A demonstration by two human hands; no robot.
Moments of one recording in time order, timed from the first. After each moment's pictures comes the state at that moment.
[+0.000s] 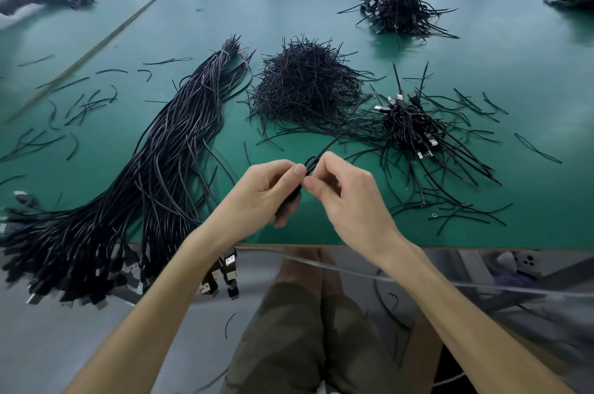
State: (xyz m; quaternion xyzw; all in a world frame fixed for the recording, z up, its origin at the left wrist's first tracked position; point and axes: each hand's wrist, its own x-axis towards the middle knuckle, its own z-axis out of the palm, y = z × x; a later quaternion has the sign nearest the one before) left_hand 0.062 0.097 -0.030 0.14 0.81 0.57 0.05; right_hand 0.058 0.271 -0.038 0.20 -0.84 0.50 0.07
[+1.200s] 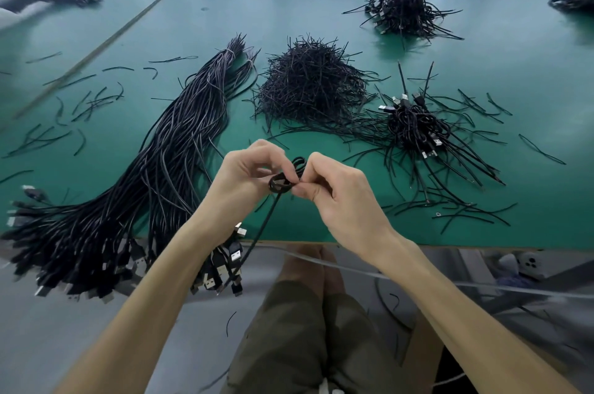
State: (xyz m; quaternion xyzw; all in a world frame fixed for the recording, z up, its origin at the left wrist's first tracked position) left_hand 0.063 0.076 -0.027 0.14 0.76 0.63 -0.03; right_hand 0.060 0.258 -0.036 0.27 -0.82 0.50 0.08
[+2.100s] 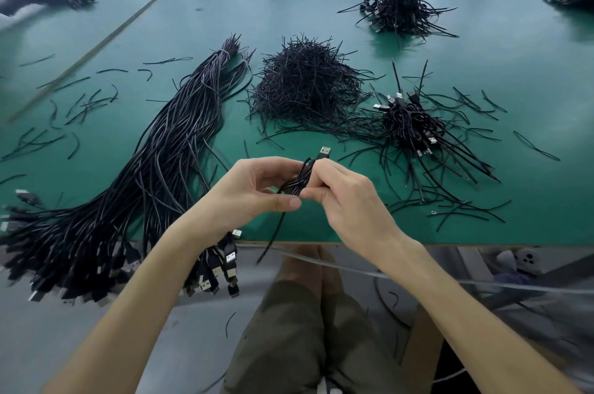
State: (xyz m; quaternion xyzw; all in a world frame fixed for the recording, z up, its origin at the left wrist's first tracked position) left_hand 0.063 0.079 -0.022 0.14 0.78 0.60 0.12; right_hand 0.058 0.275 -0.047 0.29 -0.85 0.42 0.12
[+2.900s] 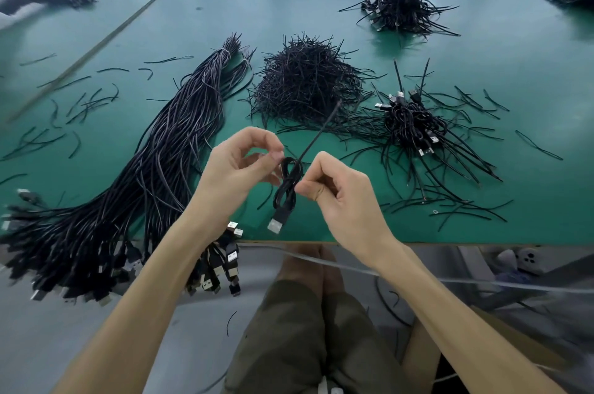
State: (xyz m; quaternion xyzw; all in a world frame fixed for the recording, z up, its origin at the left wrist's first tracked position) left_hand 0.057 0.078 -0.025 0.09 0.74 0.66 -0.05; right_hand 0.066 0.261 -0.040 0.24 -0.77 0.58 0.07
